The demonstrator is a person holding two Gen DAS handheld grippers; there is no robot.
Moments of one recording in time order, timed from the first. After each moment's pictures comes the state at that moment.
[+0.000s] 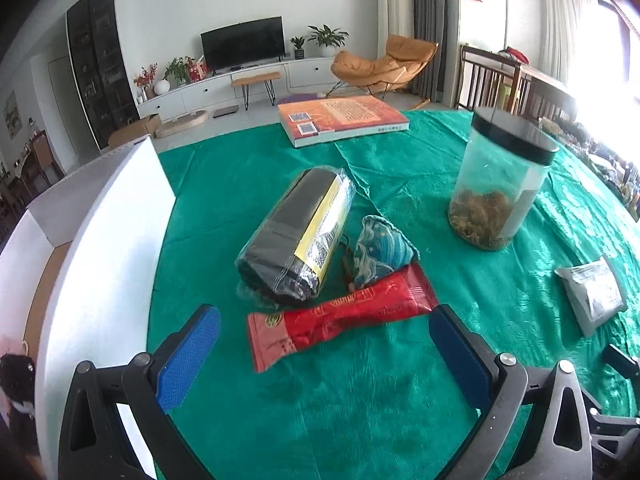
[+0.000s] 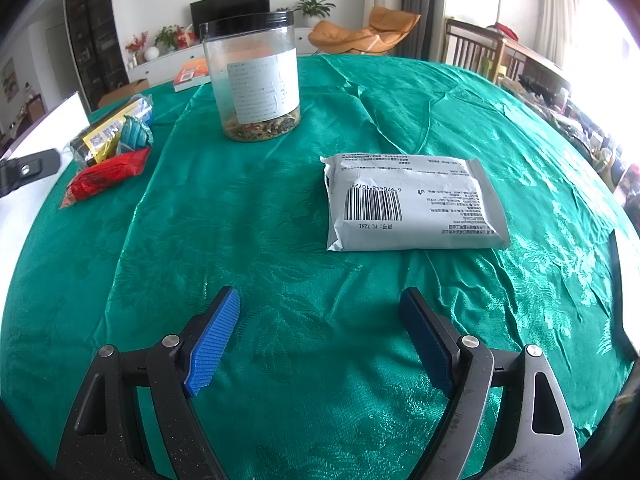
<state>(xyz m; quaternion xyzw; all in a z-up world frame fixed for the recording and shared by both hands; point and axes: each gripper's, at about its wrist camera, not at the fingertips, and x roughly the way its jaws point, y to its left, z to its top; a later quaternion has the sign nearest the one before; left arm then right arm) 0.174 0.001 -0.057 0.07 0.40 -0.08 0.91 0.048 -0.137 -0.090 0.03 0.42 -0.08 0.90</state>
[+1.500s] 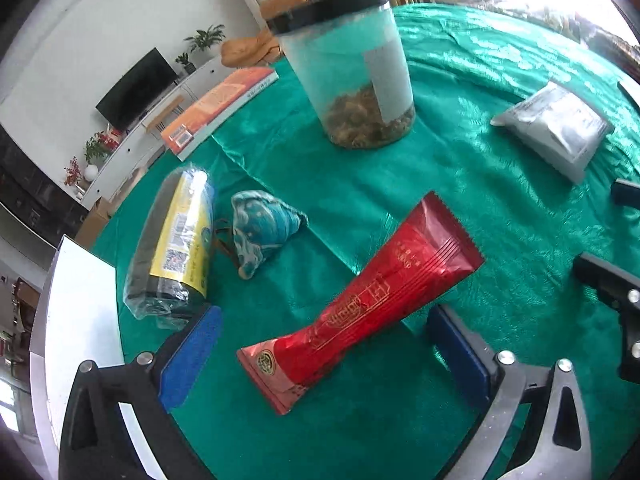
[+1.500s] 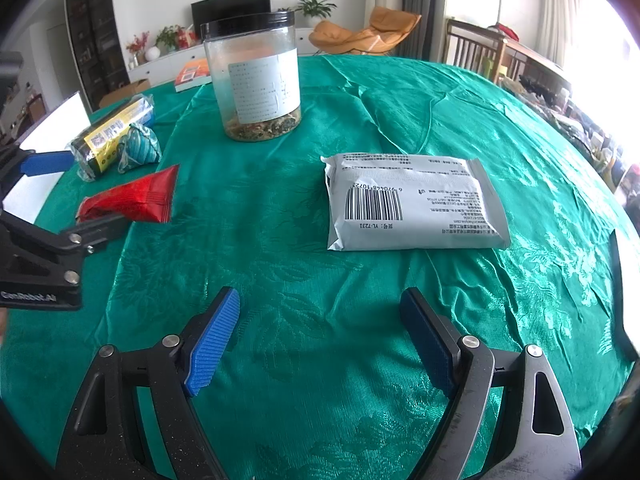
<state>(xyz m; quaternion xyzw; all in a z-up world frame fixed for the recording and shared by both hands) 0.154 -0.075 -0.092 0.28 0.41 -0.19 0.84 0.048 -0.136 -0.090 0.03 0.42 -0.08 0.90</state>
